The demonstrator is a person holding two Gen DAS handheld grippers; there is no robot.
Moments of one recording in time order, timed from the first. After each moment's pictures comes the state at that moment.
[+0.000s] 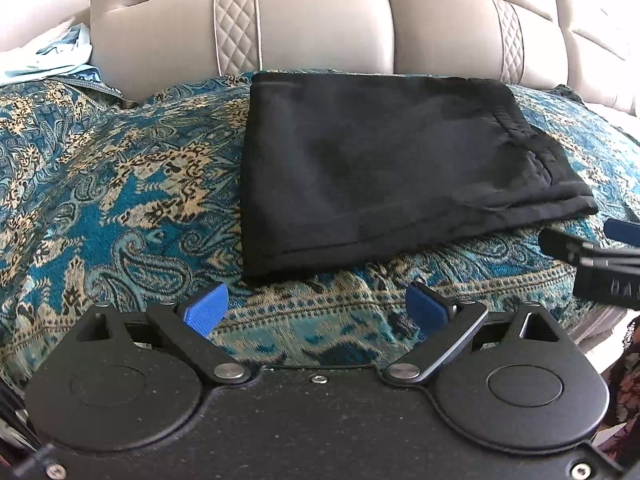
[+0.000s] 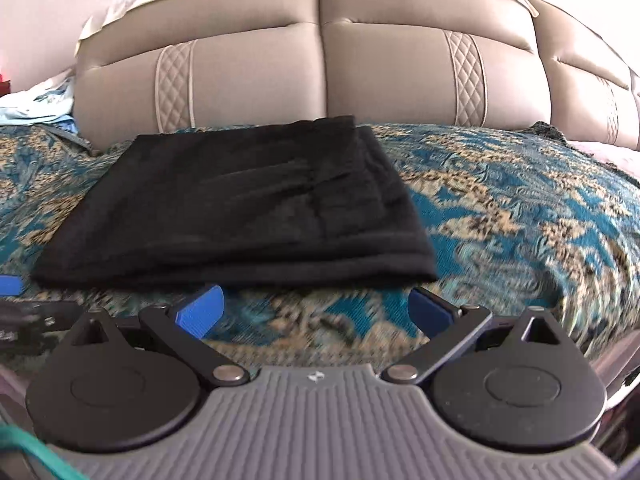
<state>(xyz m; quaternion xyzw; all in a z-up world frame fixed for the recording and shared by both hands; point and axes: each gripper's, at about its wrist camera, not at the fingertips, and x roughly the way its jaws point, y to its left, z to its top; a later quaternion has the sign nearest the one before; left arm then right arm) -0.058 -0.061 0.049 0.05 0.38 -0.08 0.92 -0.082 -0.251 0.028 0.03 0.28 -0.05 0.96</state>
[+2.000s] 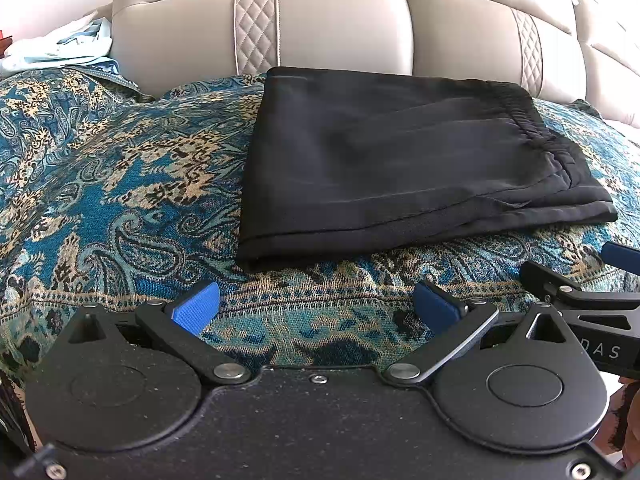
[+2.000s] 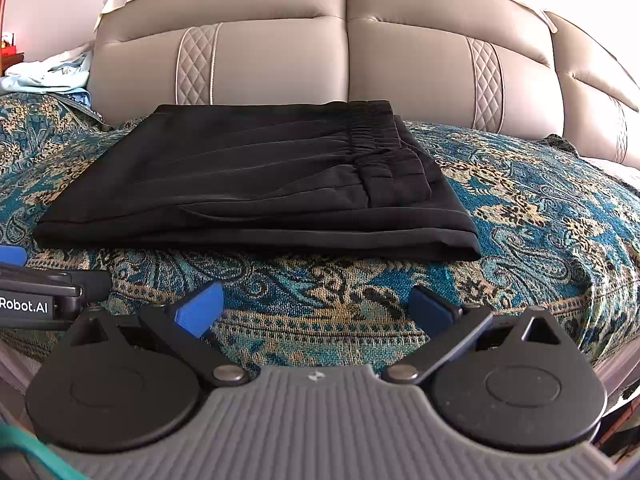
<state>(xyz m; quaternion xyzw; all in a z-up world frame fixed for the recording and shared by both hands) -0.060 -0.065 0.030 0.03 0.37 -0.05 0.93 -0.079 -0.225 0.004 0.00 0.28 -0.04 0.96</state>
